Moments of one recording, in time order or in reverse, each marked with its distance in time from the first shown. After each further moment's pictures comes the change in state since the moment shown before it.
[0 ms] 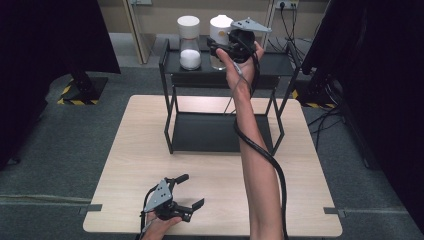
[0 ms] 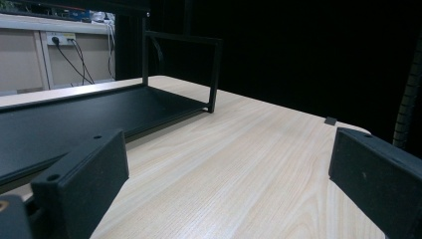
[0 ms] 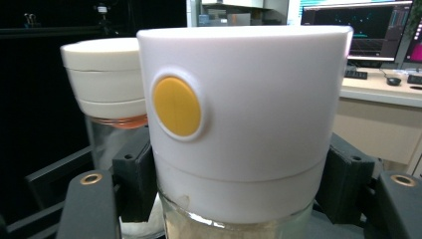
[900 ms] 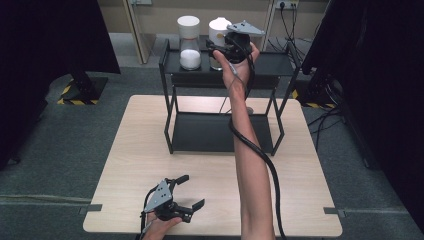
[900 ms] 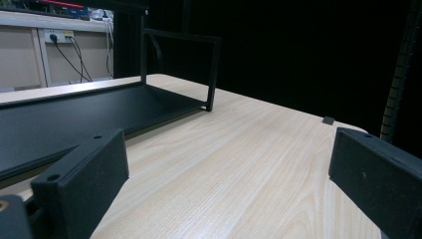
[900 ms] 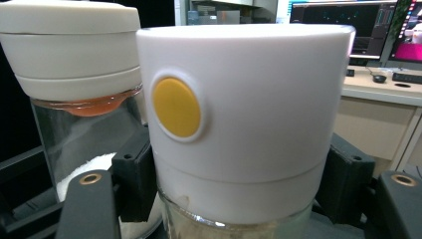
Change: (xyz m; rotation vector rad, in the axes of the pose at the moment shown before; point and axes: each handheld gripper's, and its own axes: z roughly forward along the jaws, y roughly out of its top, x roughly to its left) left arm -0.001 -0.001 0.000 0.001 -0.004 -0.009; right arm 0.002 -0.011 0.018 0.006 -0.038 -0.011
